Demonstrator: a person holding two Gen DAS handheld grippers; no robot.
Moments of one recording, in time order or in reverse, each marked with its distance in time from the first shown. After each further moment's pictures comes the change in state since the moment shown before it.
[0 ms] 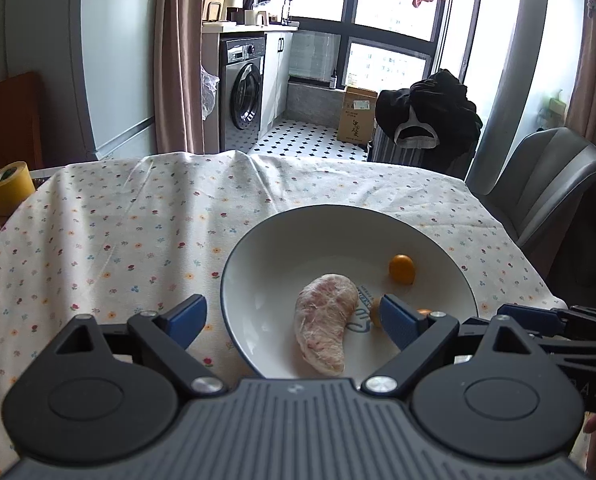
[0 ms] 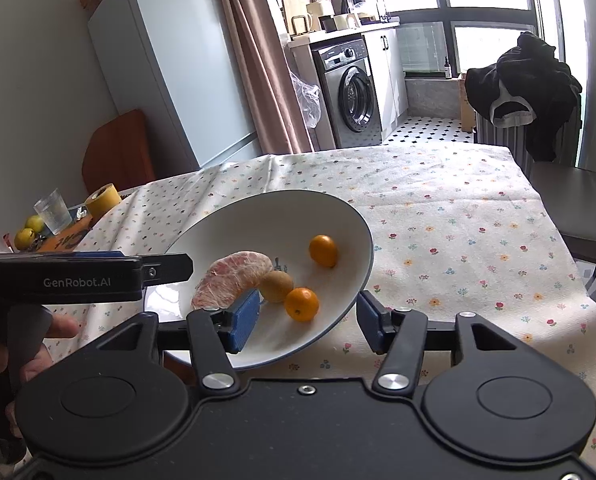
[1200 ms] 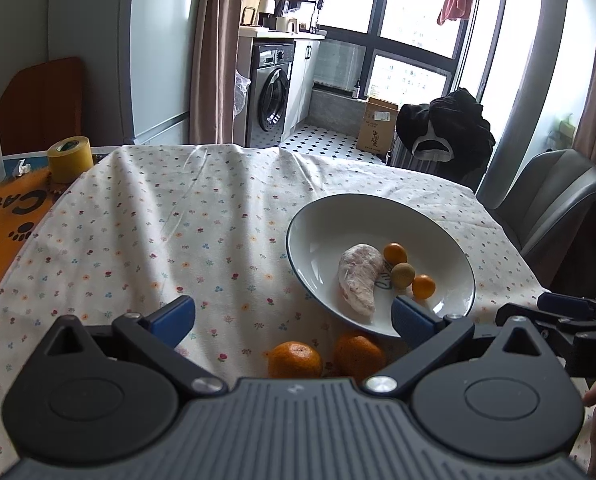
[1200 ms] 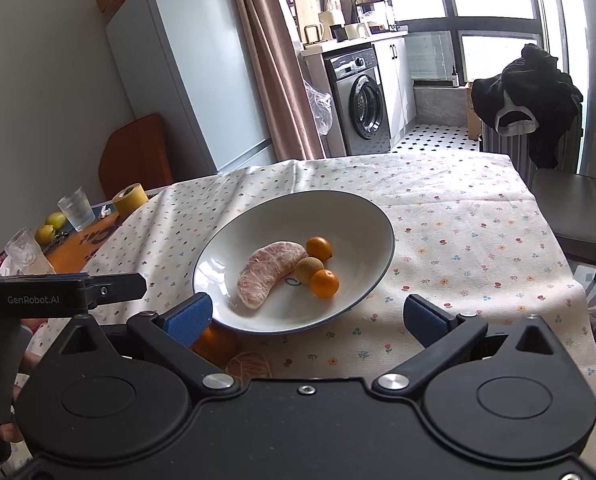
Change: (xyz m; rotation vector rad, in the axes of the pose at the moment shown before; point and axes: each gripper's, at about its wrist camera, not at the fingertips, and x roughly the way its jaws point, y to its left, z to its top) left arm -0.071 0.037 -0.032 -0.079 -0.014 0.029; right arm -0.045 0.024 -0.012 -0.016 -0.021 0.015
